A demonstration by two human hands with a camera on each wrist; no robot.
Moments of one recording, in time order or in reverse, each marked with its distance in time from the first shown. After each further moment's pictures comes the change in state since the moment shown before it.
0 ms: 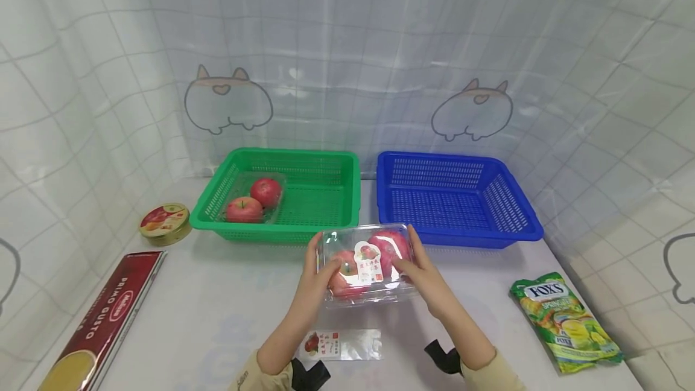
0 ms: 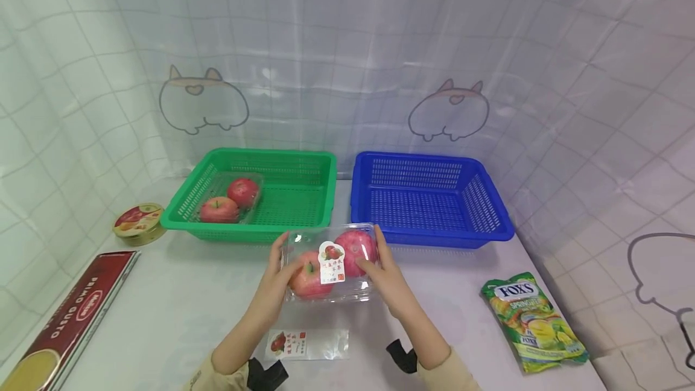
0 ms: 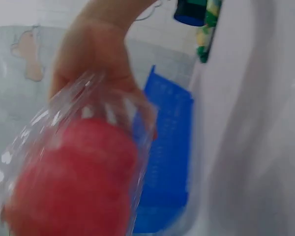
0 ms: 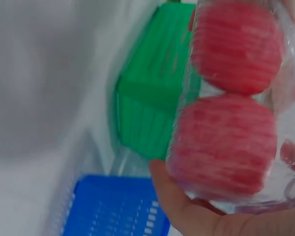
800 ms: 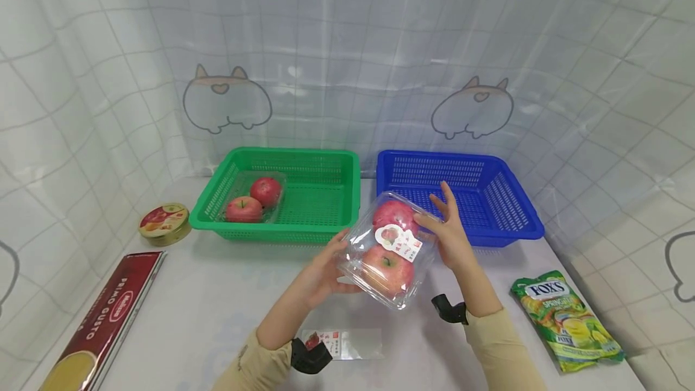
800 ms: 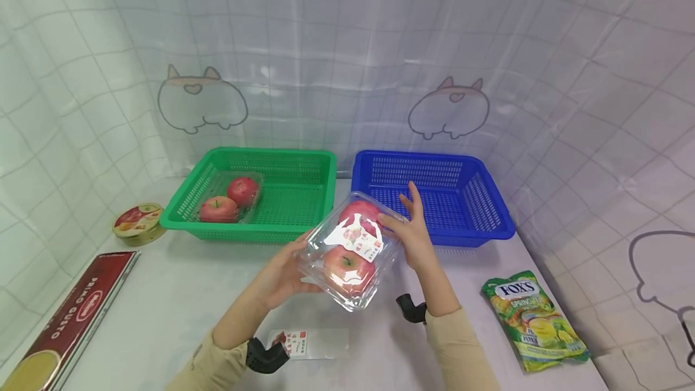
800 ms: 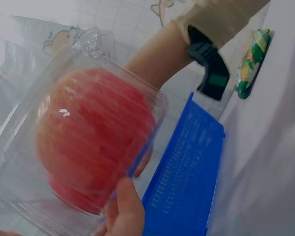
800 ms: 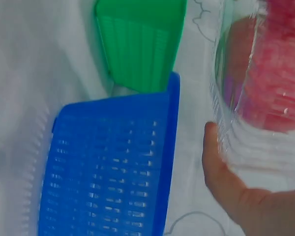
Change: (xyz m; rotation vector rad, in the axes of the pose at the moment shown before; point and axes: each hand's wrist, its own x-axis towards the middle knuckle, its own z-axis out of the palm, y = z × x) left_hand 0.021 0.022 -0.001 -0.414 -0.477 -0.191; right_hand 0.048 -0.027 -0.050 0.312 0.109 -0.103
